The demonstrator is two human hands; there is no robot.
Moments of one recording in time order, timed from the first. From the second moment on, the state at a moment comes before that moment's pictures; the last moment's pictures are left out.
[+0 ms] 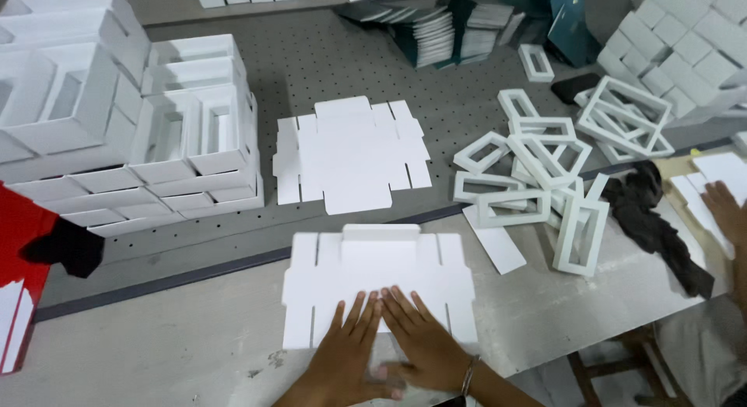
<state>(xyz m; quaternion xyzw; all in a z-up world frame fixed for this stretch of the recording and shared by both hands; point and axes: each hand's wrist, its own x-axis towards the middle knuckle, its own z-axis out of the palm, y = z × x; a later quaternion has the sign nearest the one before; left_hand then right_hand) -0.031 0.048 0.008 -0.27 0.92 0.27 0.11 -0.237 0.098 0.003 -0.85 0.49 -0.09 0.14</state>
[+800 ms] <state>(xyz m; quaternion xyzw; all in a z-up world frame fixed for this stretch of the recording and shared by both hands) -0.040 0.006 -0.069 -0.25 0.96 -0.02 -0.13 -0.247 0.041 -0.019 -0.90 0.44 -0.01 0.01</state>
